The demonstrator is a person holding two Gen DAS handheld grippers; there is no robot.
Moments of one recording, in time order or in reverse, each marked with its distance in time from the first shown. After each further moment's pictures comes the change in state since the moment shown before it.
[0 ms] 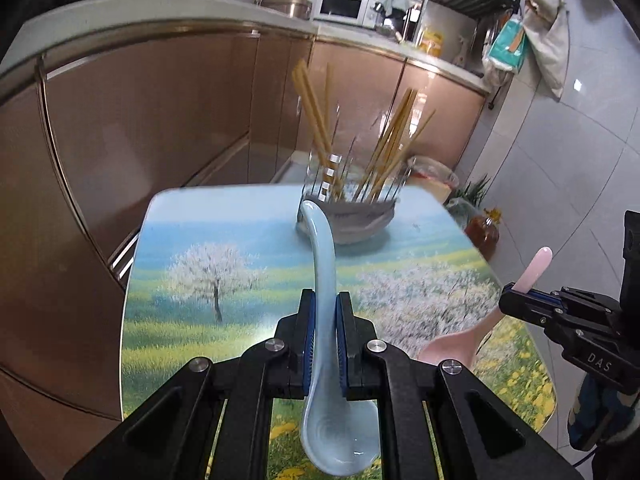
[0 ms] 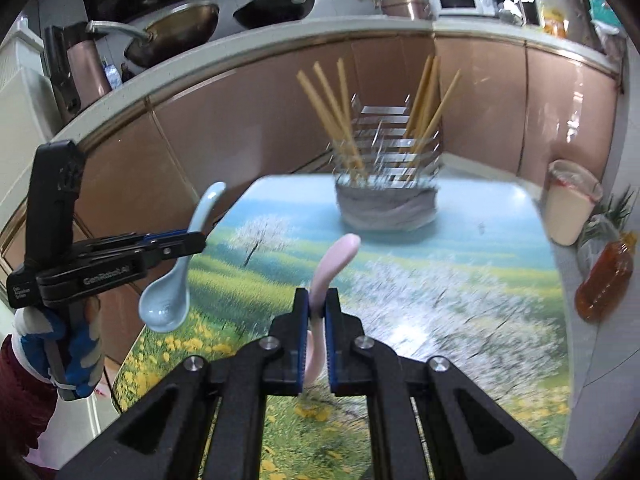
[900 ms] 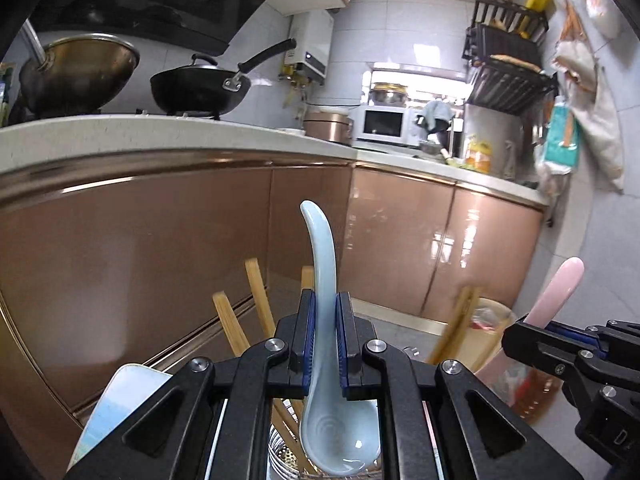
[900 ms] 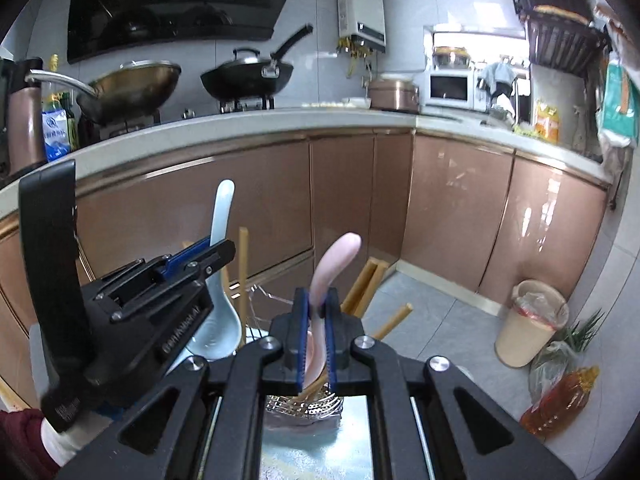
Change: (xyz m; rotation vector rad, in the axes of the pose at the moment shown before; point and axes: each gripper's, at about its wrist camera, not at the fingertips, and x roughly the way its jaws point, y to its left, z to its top) left arm 0.147 -0.047 0.151 -0.055 -0.472 0.239; right arm 0.079 -0.065 0.169 -0.152 -0.209 -0.145
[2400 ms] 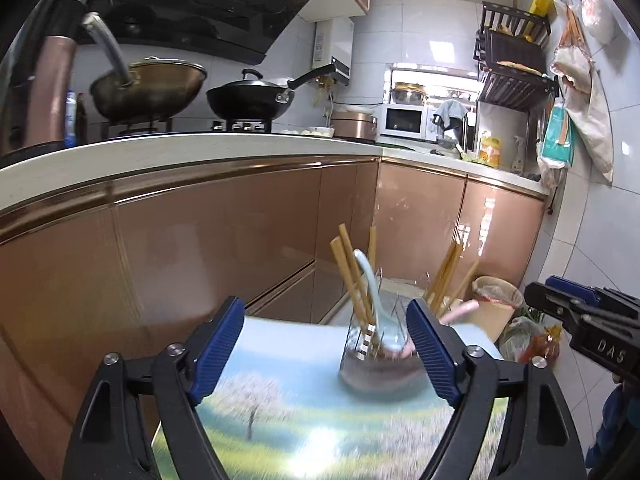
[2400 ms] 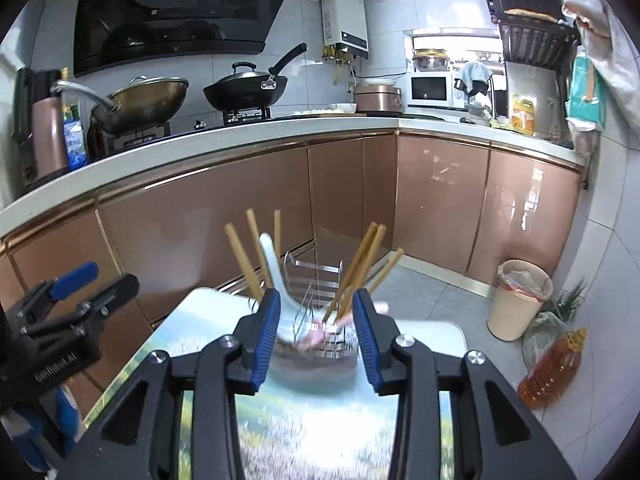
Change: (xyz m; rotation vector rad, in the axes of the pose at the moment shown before) left arm -0.193 0.053 -0.012 0.016 0.054 0.084; right arm -0.124 0.048 -0.042 0.040 -0.038 -0.070
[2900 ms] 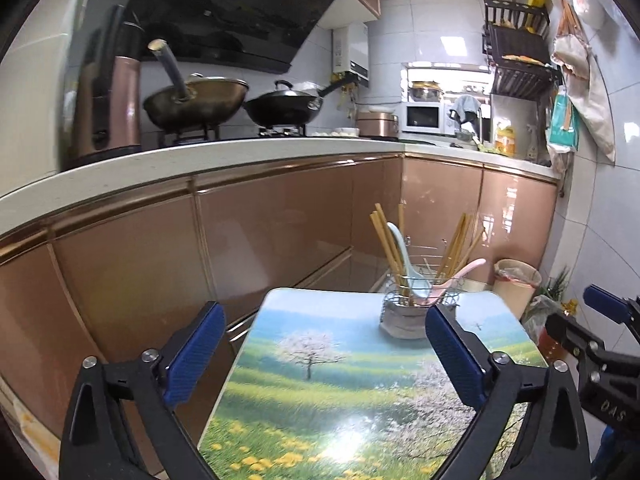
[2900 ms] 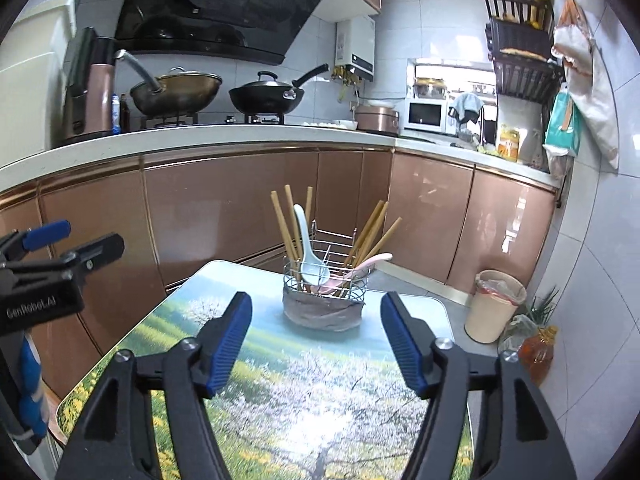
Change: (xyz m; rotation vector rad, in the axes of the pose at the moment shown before) left arm -0.102 0.026 -0.034 0.037 -0.013 0.117; right arm -0.094 0.059 -0.071 -0.085 -0.075 -0.054
